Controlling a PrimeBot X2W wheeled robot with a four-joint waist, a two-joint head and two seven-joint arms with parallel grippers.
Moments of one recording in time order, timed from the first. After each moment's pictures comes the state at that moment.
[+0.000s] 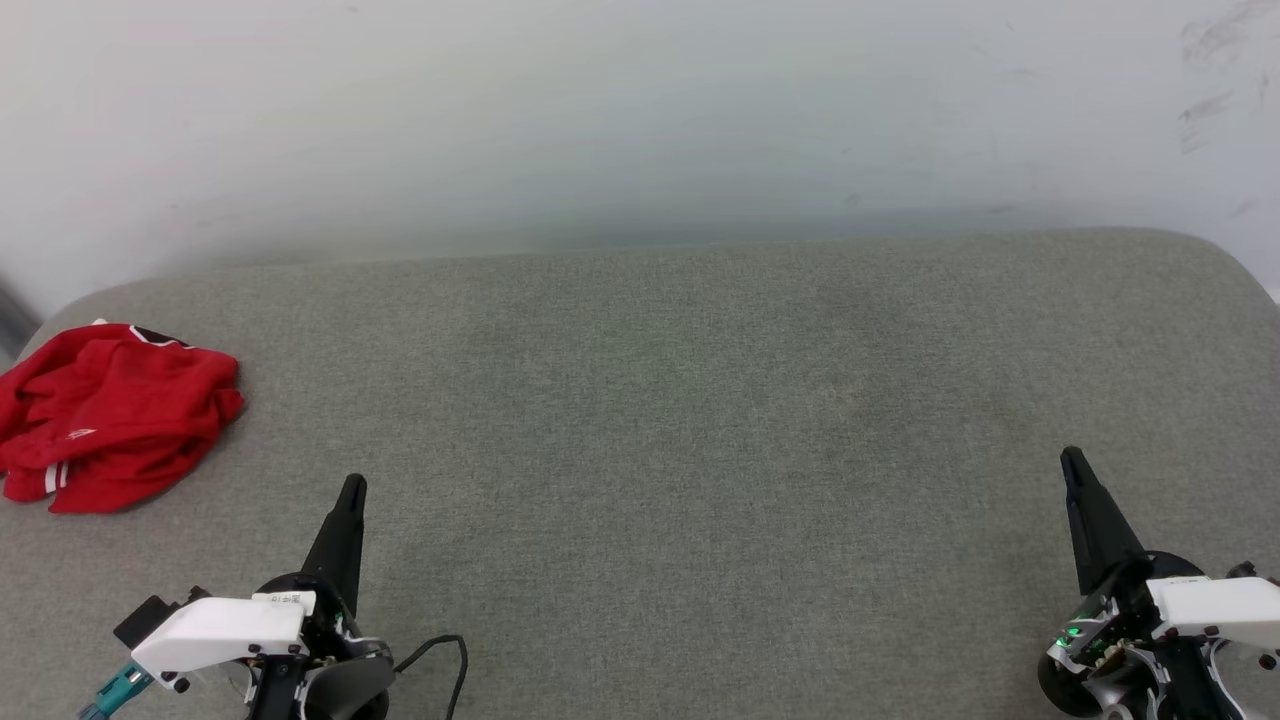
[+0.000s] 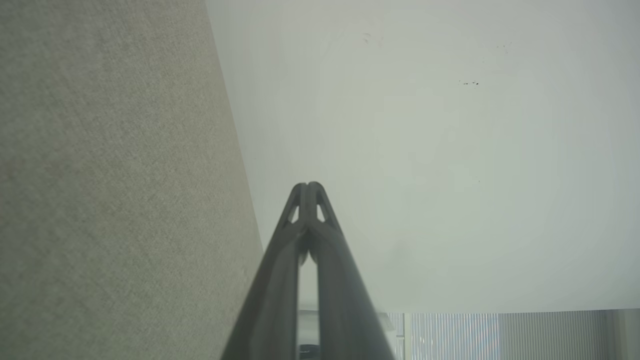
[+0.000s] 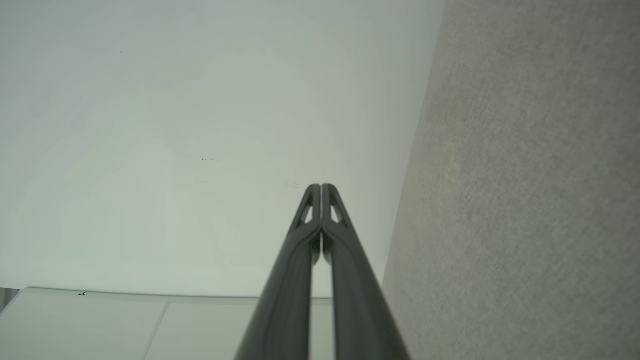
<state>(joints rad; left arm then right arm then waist) -0.11 0.05 0.11 0.25 -1.61 -0.13 0.11 -0.10 -0.05 -0.11 0.25 1.62 0.13 0.11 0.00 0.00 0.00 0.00</state>
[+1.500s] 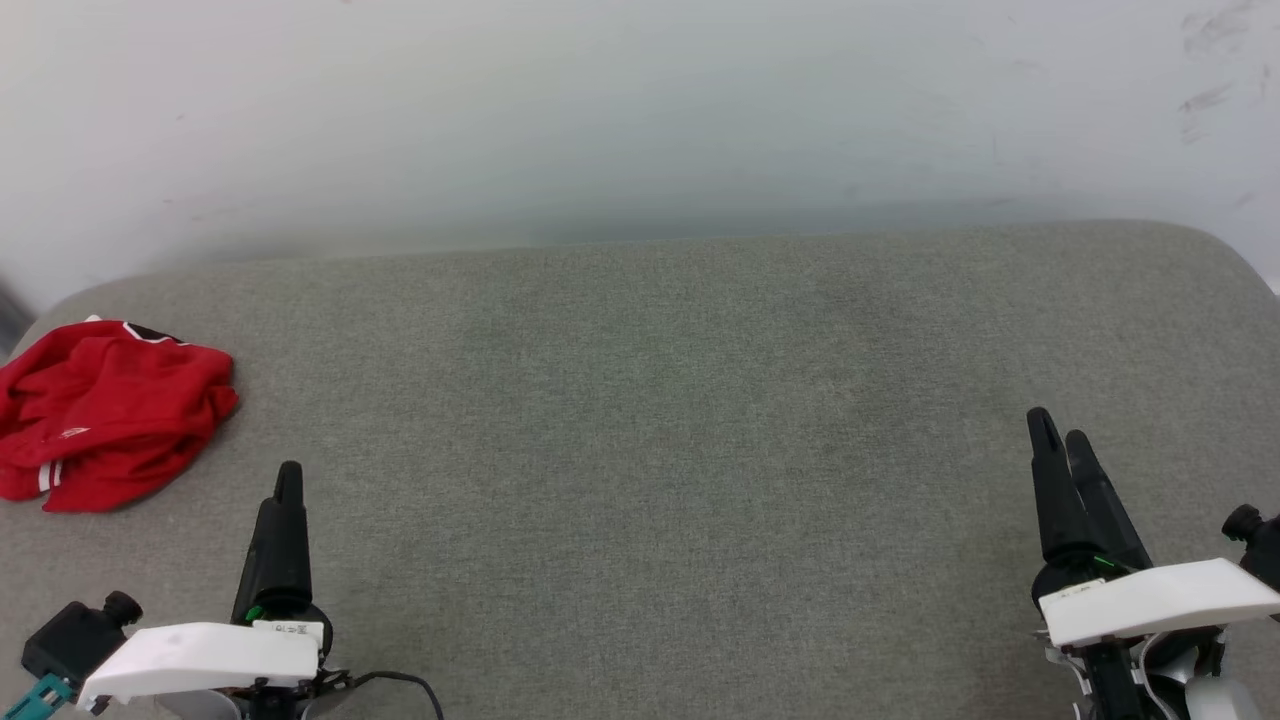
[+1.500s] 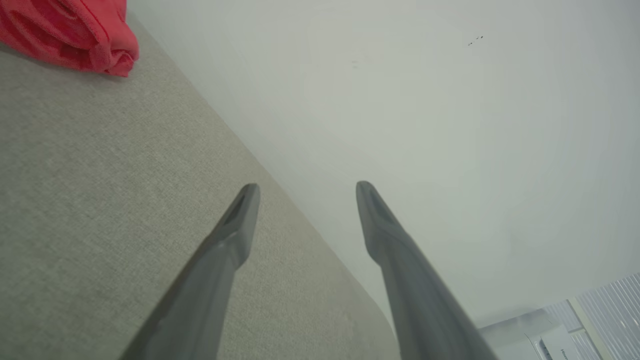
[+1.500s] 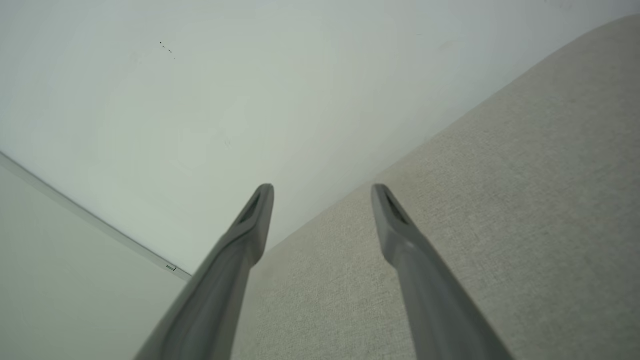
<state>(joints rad) -0.01 0.05 0.15 0.06 -1.09 -0.13 -0.05 -0.06 -0.05 -0.04 0.08 0.84 0.13 -0.05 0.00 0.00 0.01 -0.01</state>
